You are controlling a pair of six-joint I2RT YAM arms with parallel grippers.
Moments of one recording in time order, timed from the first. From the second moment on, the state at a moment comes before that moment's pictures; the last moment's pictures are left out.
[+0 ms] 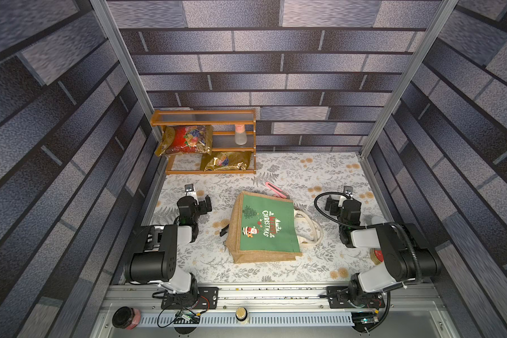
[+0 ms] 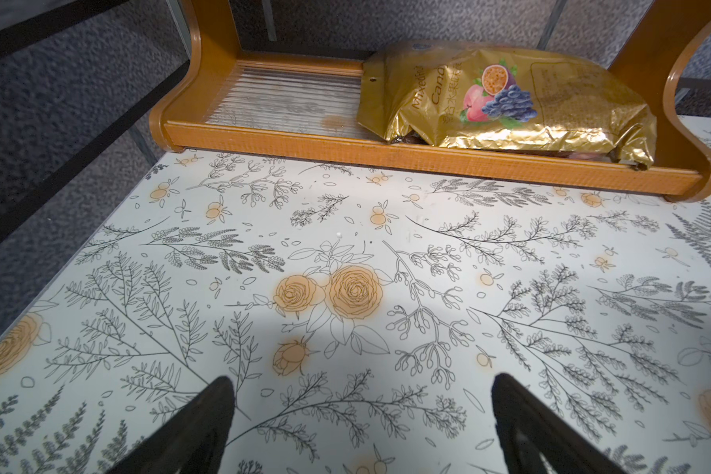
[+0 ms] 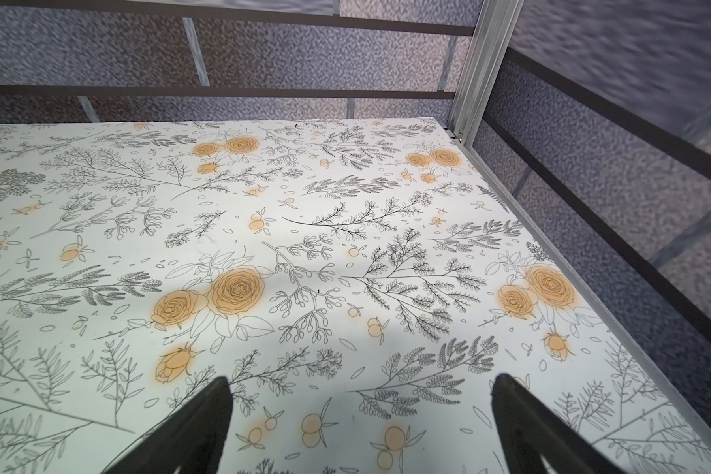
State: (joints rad) left arm 0.07 1.53 0.41 0.70 -0.02 -0.04; right arm 0.11 1.54 0.34 0.85 0.28 0.03
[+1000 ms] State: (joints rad) left arm -0.30 1.23 0.60 0.30 -0.42 0.06; right arm 0.11 1.19 0.49 0.36 0.28 0.18
